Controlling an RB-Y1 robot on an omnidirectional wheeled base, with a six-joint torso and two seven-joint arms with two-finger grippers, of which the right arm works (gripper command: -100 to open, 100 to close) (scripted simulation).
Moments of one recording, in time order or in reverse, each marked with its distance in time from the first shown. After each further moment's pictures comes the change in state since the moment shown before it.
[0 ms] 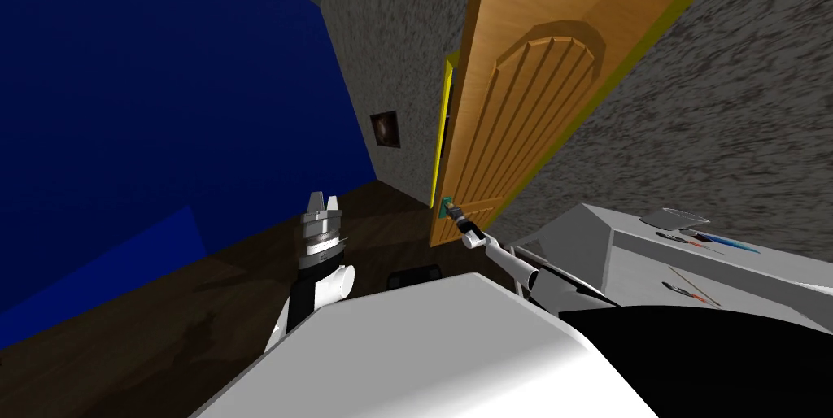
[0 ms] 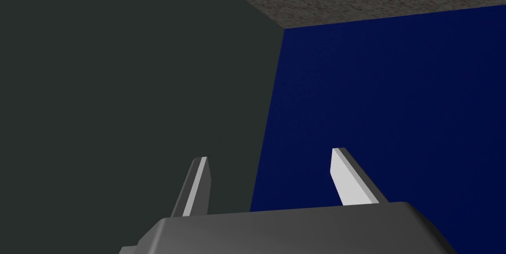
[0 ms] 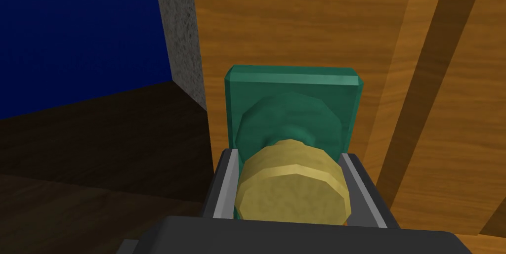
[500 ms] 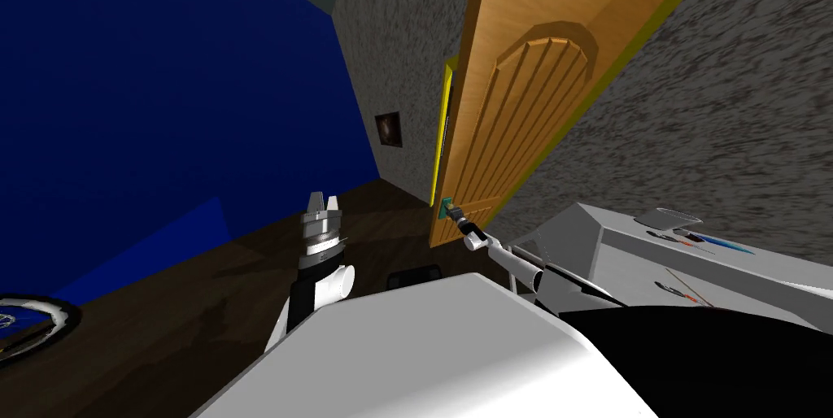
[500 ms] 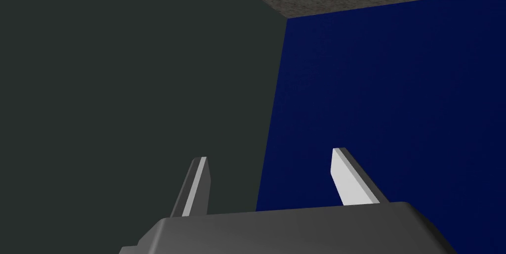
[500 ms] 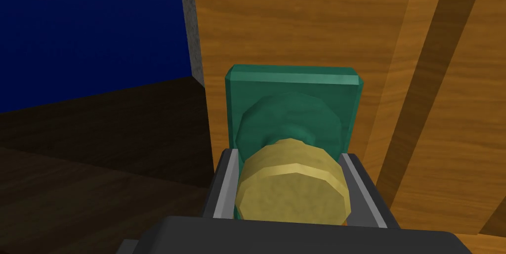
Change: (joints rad) arm 0.008 -0.039 0.044 -0.016 -0.001 -0.026 -0.030
